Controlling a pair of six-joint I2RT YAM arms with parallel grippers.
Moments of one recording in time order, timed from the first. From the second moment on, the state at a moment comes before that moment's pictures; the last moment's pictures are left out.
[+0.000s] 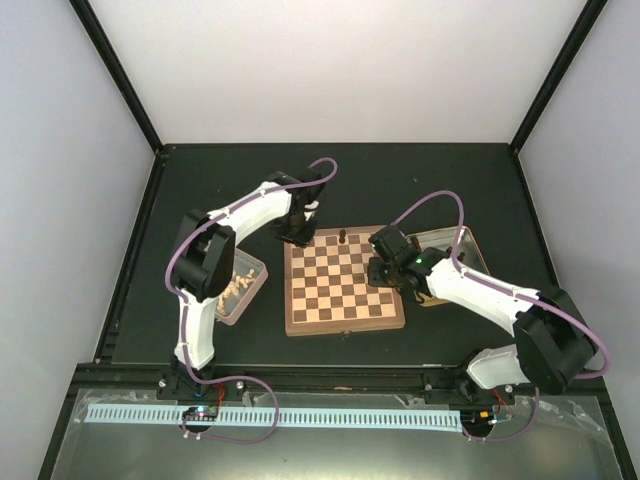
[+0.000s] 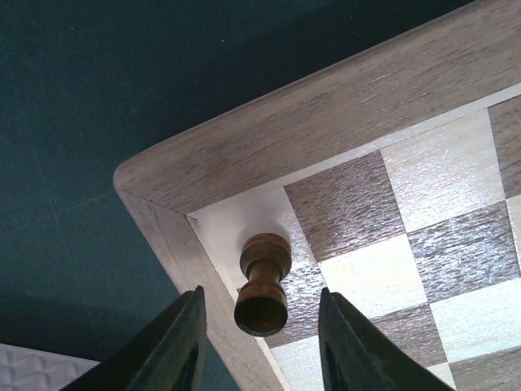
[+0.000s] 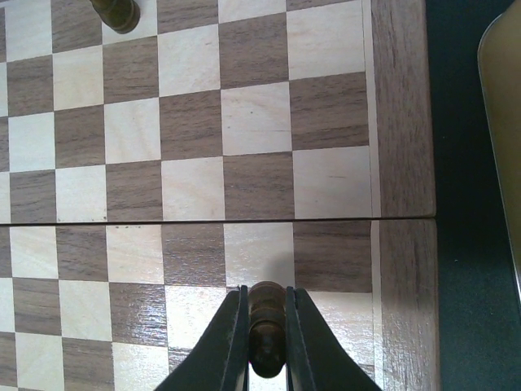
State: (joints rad) left arm -0.54 2.06 1.65 -1.06 -0.08 -0.25; right arm 0.71 1.38 0.81 -0.50 0.10 0.69
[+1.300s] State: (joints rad) left arm -0.50 1.48 1.40 -0.88 -0.05 -0.27; right arm 0.78 1.60 1.02 -0.64 0.24 0.61
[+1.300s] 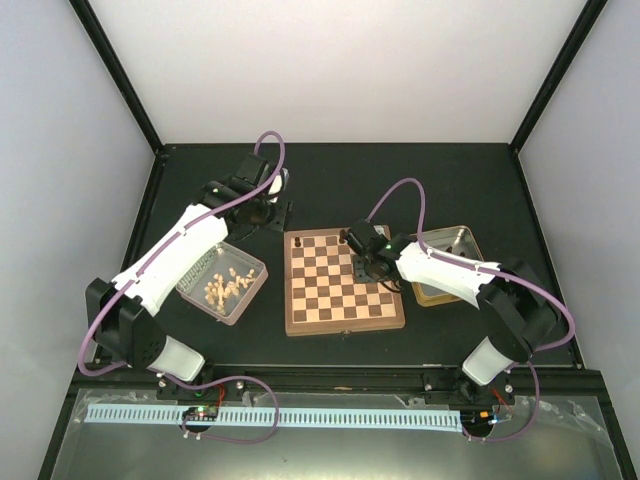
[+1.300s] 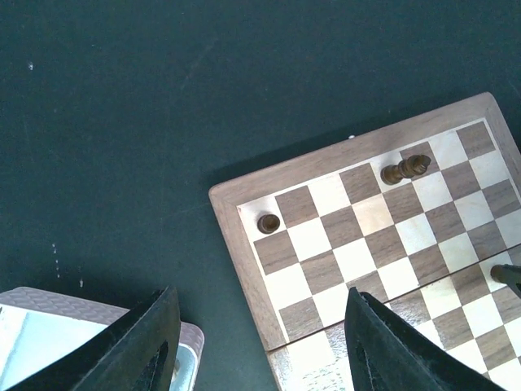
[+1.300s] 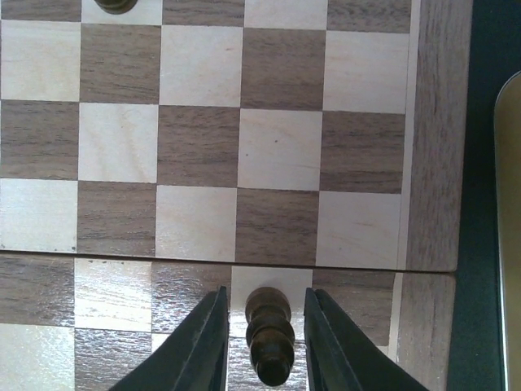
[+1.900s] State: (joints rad) left arm -0.49 1.41 1.40 -0.88 -0.04 -0.26; right arm 0.78 1.63 1.12 -0.70 0.23 0.62
